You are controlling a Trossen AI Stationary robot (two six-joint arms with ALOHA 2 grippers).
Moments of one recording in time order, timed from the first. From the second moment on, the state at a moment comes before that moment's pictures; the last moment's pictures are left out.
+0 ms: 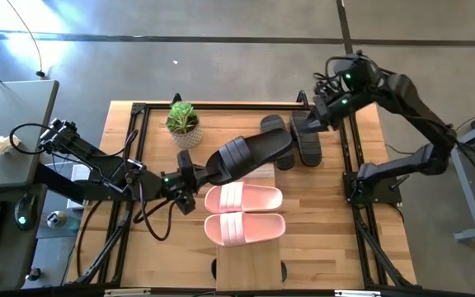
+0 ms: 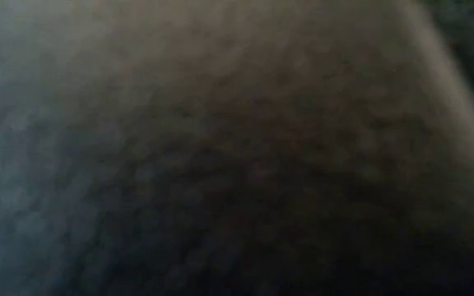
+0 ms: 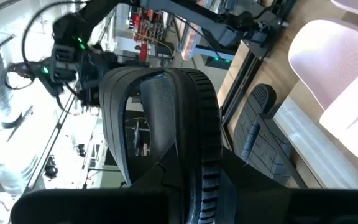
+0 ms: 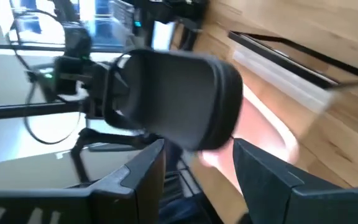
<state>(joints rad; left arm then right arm) -0.39 1.23 1.13 -0.12 -0.84 1.20 -0.51 1.25 1.71 -1.15 -0.72 0.96</state>
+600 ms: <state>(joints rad) -0.39 1.23 1.13 -0.13 -0.85 1.20 -0.54 1.24 1.43 -0.78 -0.88 1.03</state>
